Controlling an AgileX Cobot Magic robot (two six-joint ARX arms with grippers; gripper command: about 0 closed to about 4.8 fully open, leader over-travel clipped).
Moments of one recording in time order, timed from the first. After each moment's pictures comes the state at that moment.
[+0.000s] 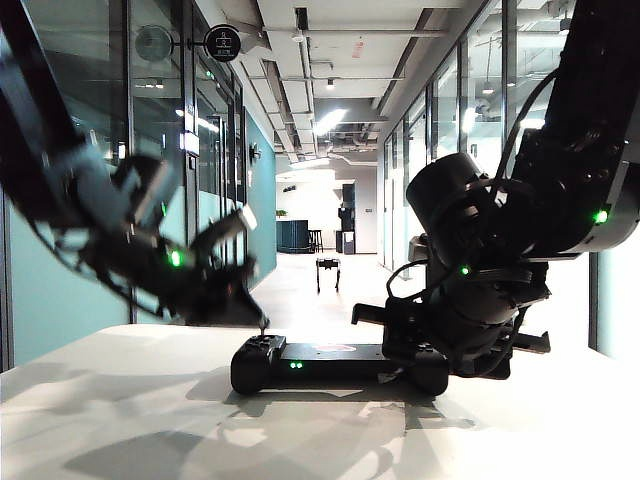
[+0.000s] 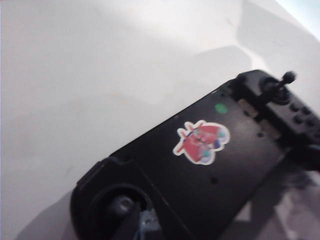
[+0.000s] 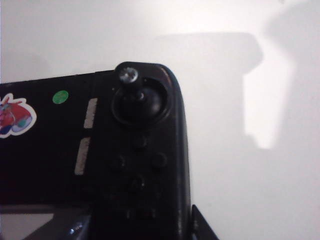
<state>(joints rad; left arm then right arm) -0.28 2.10 1.12 0.38 0.54 0.04 0.55 2.05 0.84 0.59 0.34 0.48</state>
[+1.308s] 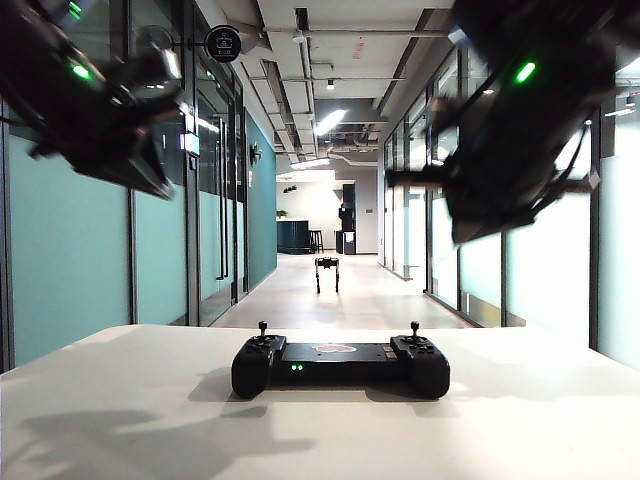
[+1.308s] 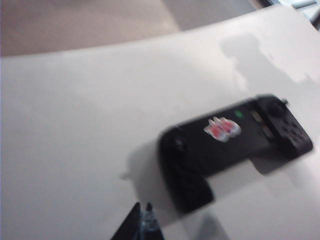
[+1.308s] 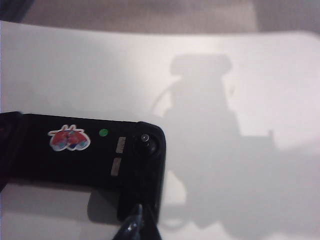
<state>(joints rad) -0.28 1.41 0.93 -0.11 0.18 0.01 0.55 1.52 0.79 0.15 0.34 0.27</state>
